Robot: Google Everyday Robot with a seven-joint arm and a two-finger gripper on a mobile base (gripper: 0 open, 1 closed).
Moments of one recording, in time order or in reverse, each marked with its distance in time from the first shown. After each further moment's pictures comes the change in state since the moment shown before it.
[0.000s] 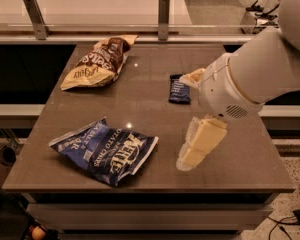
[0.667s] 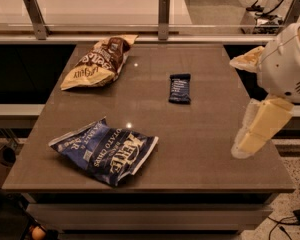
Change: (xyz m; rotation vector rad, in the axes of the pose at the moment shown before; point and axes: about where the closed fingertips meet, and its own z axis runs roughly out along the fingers) arm 0.052 -0.020 -0.075 0.053 0.136 0.046
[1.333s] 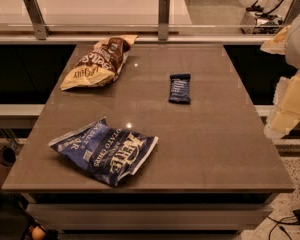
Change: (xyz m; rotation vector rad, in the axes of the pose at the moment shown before) arm 0.042 -0.033 -0.034 0.028 0.194 0.054
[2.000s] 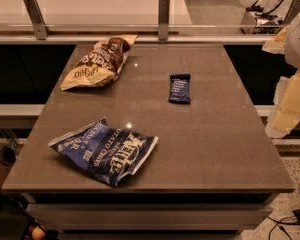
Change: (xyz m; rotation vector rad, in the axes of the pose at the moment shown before) arm 0.004 -0.002 0.000 0.003 0.036 0.006
